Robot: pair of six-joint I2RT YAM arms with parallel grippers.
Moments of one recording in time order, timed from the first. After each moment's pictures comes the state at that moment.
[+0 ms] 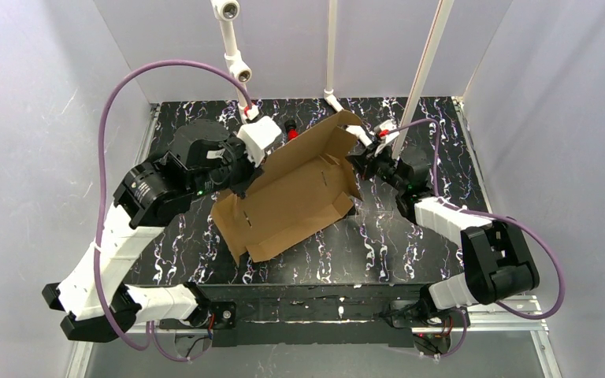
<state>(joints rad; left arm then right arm) -0.81 1.18 1.75 -1.10 -0.06 0.22 0.35 1.43 0.68 0.69 -0.46 0.12</state>
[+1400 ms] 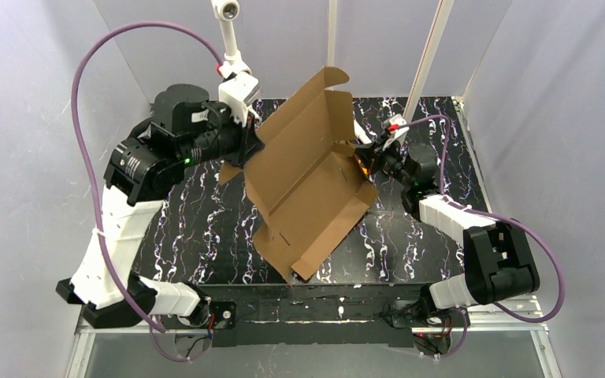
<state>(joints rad) -0.62 1.32 2.00 -1.14 0.14 0.00 0.29 1.41 0.69 0.72 -0.49 0.14</state>
